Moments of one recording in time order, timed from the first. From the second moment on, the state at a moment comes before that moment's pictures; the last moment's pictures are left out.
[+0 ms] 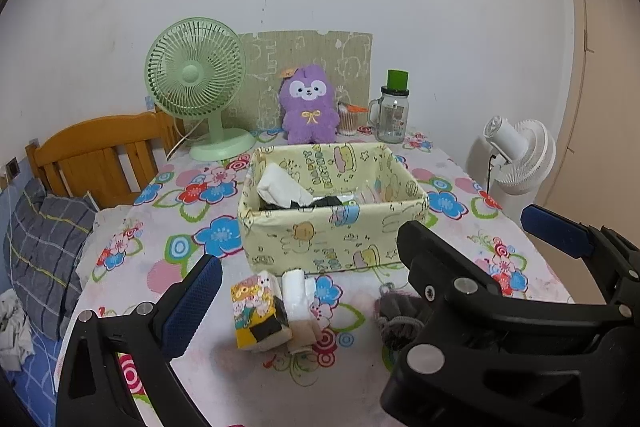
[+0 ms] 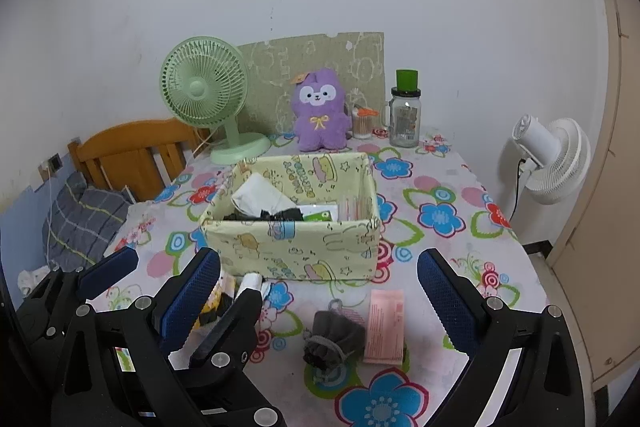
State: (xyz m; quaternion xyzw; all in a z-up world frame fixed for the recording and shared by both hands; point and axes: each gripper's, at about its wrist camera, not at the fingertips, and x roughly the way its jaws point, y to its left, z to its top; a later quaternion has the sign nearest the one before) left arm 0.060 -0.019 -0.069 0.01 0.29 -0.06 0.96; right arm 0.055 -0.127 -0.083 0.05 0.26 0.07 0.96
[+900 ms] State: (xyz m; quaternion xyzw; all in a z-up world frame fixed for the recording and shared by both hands) left arm 0.088 0.000 -0.140 0.01 0.36 -0.04 0.93; right arm 0.091 -0.123 -0.157 0.04 0.33 0.06 0.94
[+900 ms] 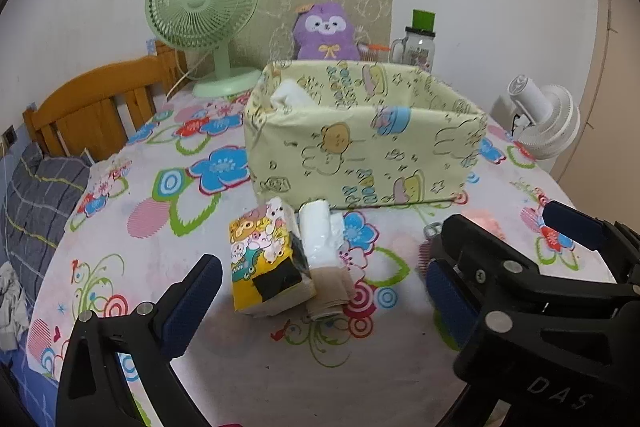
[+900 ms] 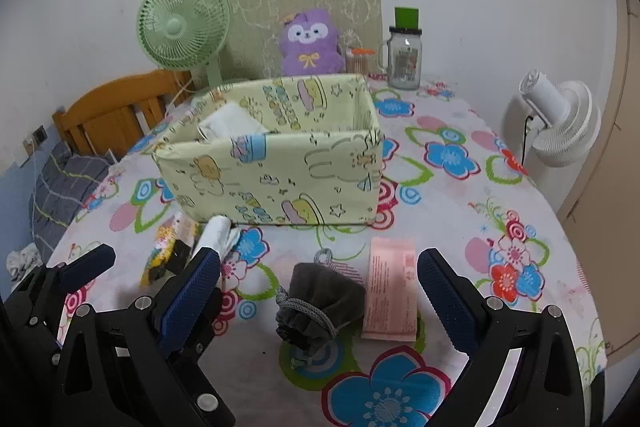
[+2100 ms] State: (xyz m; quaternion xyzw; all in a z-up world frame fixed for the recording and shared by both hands) left arm 0.120 0.009 -0.177 0.01 0.40 -0.01 0.91; right arm 0.124 -0.109 -0.193 0.05 0.40 0.07 0.91
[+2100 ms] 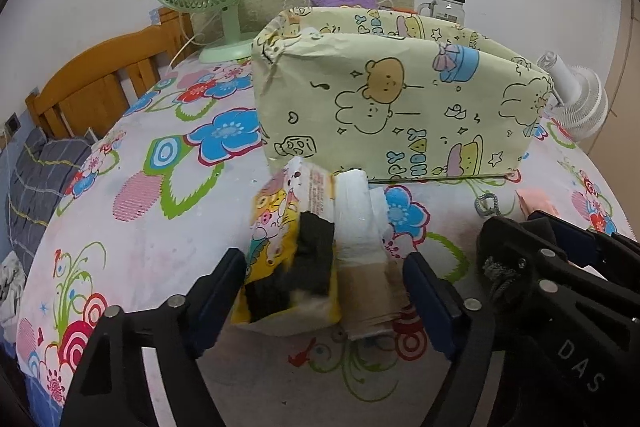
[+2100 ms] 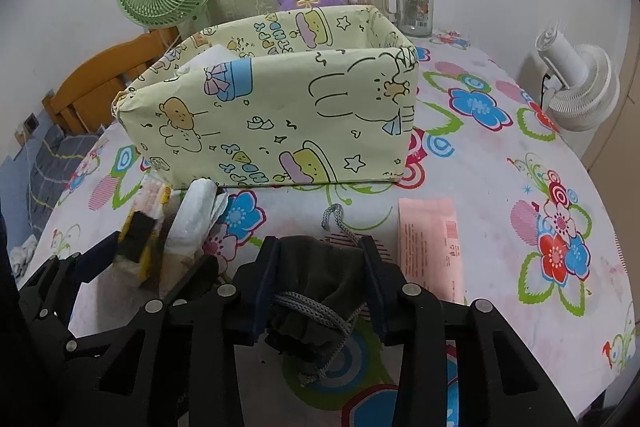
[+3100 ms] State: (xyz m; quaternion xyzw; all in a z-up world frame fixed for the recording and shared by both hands) left arm 0.103 0.011 -0.146 -0.01 0.37 -0.05 0.93; right arm 0.113 -0.093 -0.164 0.04 0.36 0.07 0.93
